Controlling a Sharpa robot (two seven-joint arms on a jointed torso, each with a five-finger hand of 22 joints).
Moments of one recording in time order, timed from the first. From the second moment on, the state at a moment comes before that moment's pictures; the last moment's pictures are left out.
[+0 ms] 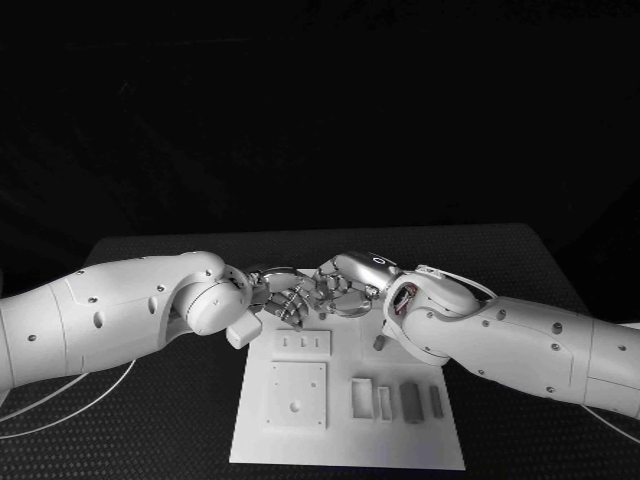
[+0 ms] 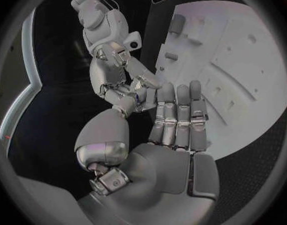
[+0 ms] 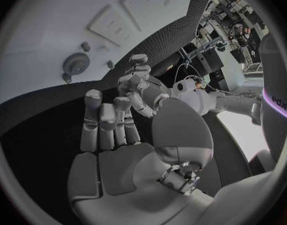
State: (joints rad) left arm 1.33 -0.73 -0.19 1.43 -0.29 -0.07 -0.31; left_hand 0.75 -0.04 0.59 -0.28 0.52 0.92 0.09 0.62 0.70 1.05 0.00 0.82 0.56 0.89 0.00 1.04 0.70 0.02 1.00 -0.10 0.20 1.29; right arm 1.19 -0.55 -0.10 1.41 -1.41 -0.38 -0.05; right_hand 1.08 -0.06 0.68 -0.29 0.05 0.97 0.07 0.33 0.58 1.07 -0.01 1.13 0.98 1.13 -0.11 1.52 0.86 0.25 1.07 -0.01 0.99 1.31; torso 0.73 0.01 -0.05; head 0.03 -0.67
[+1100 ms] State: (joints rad) left arm 1.33 -0.73 -0.19 1.41 -0.31 -0.04 -0.30; left_hand 0.84 0.05 0.63 -0.28 0.26 0.97 0.11 0.50 0.68 1.12 0.00 0.76 0.52 0.89 0.00 1.08 0.64 0.02 1.02 -0.11 0.16 1.31; right arm 1.18 -0.59 -0.11 1.40 -1.38 -0.38 -0.05; right_hand 1.01 -0.14 0.61 -0.29 0.05 0.90 0.14 0.23 0.56 1.00 0.04 1.11 0.98 1.08 -0.07 1.51 0.85 0.25 1.04 0.00 0.98 1.31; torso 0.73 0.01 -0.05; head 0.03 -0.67
